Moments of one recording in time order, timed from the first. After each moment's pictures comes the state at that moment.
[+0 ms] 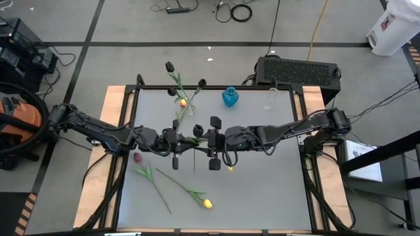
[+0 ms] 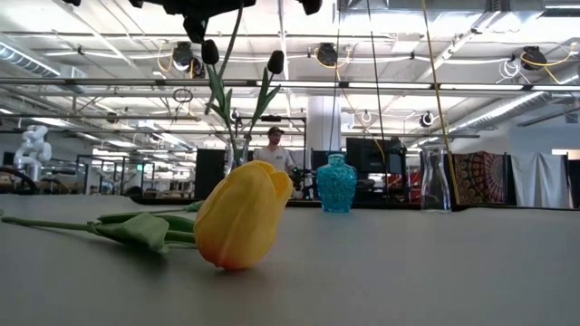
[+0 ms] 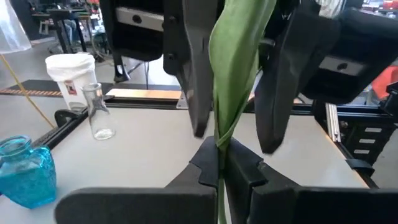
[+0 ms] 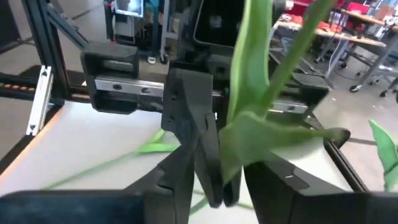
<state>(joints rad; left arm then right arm) -0.24 1.15 0.67 0.37 -0.27 -0.04 0.17 1.67 1.34 0.07 0.23 -0.09</state>
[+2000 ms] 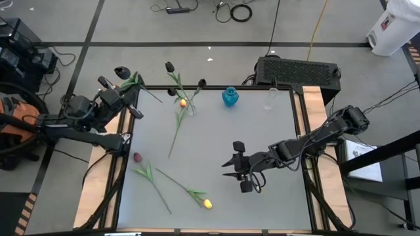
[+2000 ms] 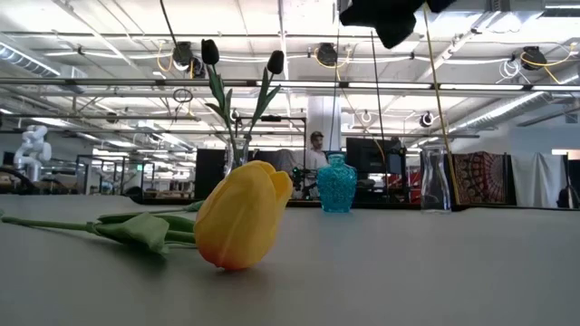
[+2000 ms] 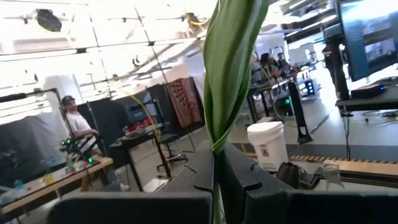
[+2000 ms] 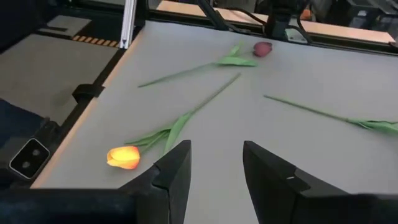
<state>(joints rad) -0.06 0.56 0.80 0.11 -0.78 0.56 0.40 1.43 0.94 0.00 0.23 0.11</state>
